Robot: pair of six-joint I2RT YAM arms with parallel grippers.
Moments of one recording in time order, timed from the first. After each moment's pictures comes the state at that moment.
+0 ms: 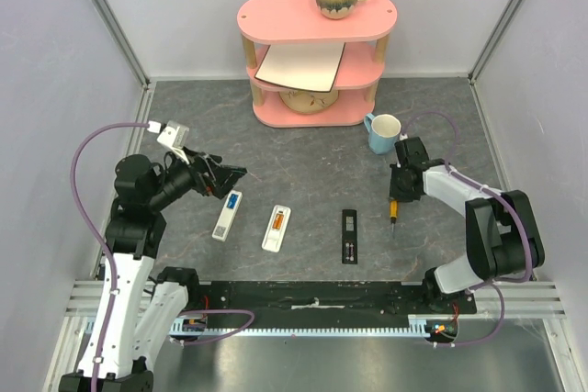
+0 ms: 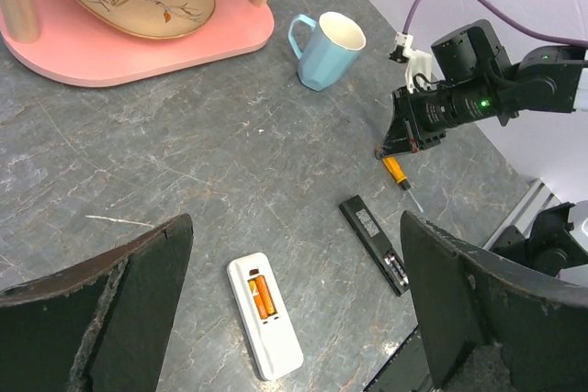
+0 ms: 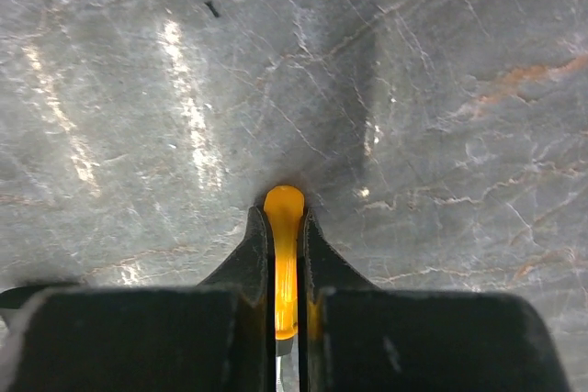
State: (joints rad) left arm -0.07 0.65 0.81 -0.34 0.65 -0.30; right arm 0.21 1.51 0.77 -0.45 0.08 0.34
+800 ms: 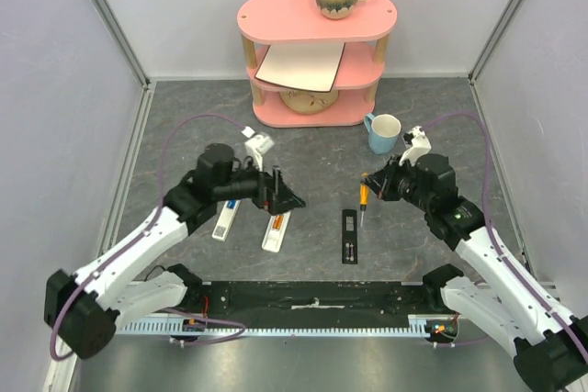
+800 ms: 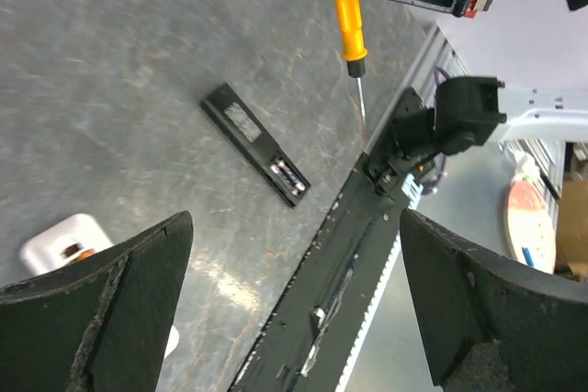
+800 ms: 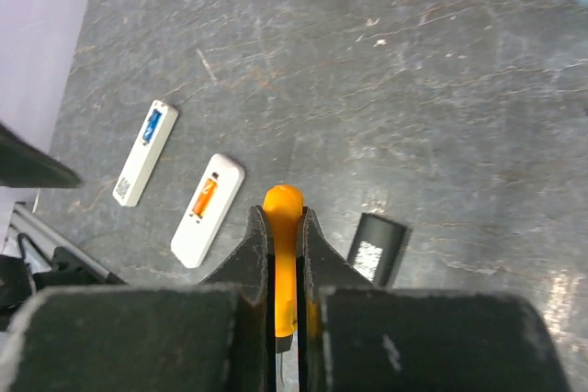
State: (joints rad) left arm -0.55 0.94 0.76 -0.22 0.60 -0.43; right arm 0.40 0.81 0.66 -0.29 -0.18 0.53
